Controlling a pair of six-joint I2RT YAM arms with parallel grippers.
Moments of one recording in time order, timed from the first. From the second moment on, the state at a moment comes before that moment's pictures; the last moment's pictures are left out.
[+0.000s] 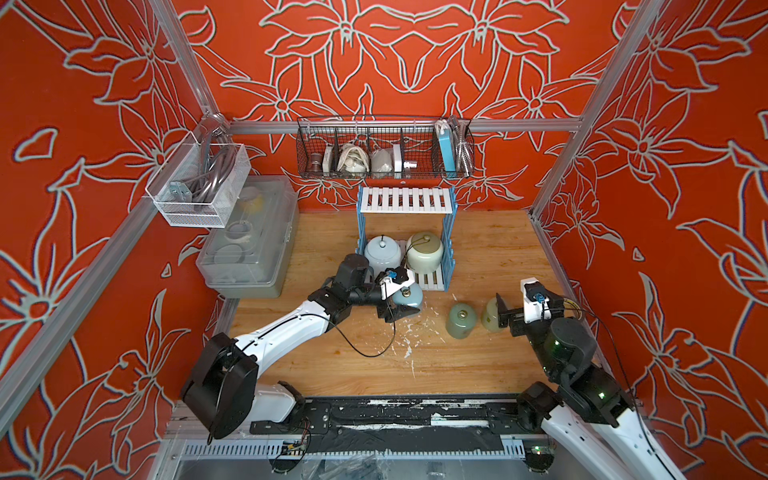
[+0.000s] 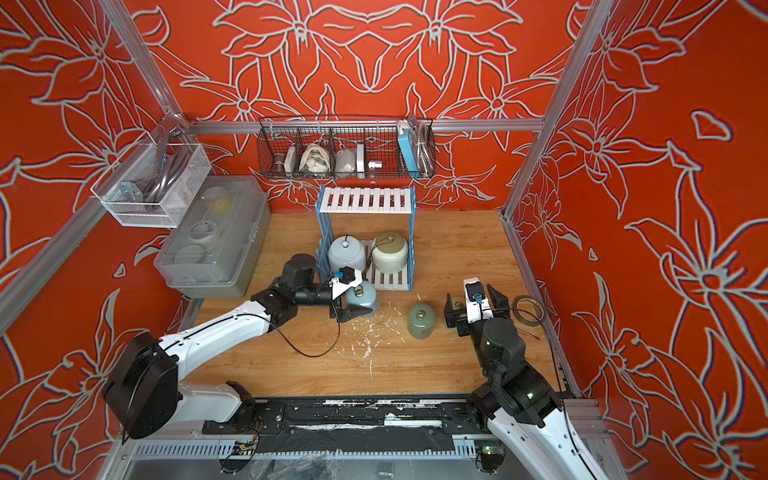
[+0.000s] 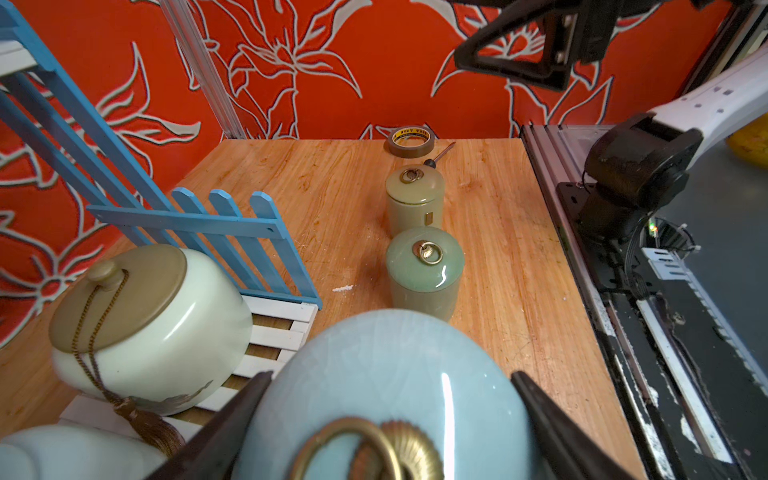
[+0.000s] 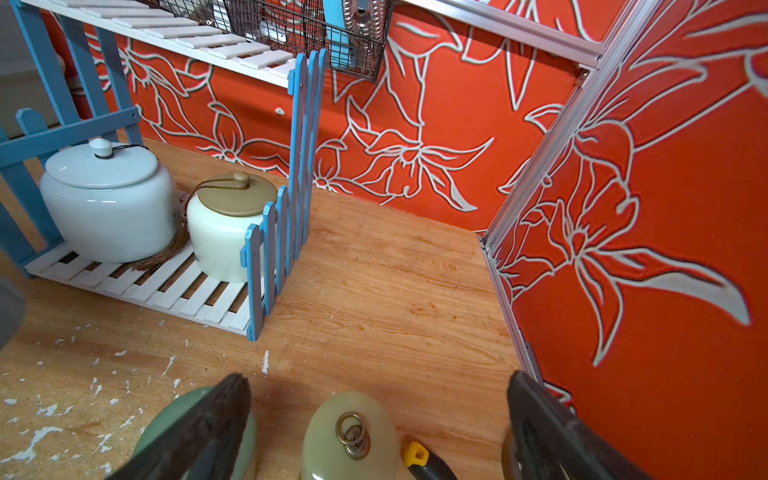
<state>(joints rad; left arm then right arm) -0.56 1.35 0.80 0.11 0.72 0.41 0.56 0.31 0.55 -0.45 0.48 -0.16</state>
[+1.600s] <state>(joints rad) -0.70 1.76 0.83 0.34 0.58 0.46 0.56 0.26 0.54 -0.42 0.47 -0.16</state>
